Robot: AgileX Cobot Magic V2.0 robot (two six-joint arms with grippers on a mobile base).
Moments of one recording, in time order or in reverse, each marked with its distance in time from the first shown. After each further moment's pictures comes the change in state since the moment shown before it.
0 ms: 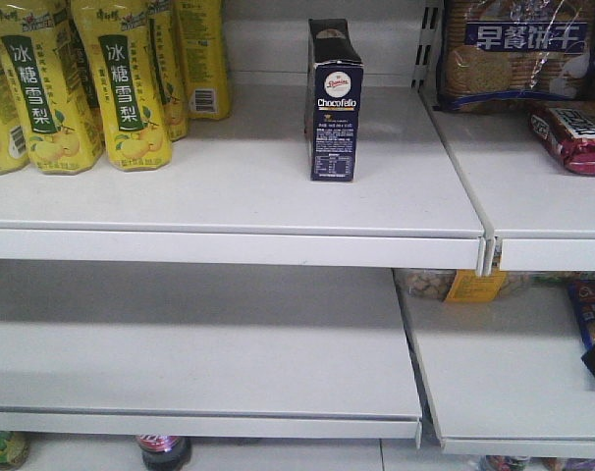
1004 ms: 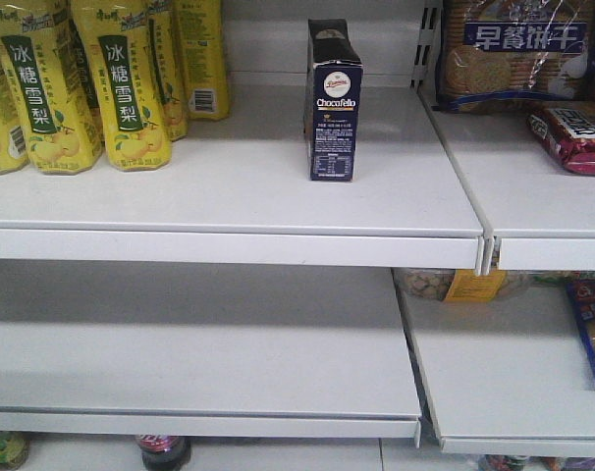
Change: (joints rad) left arm 0.000 0.000 0.000 0.000 0.000 0.000; right arm -0.953 -0.279 0.210 1.835 -0.139 -1.847
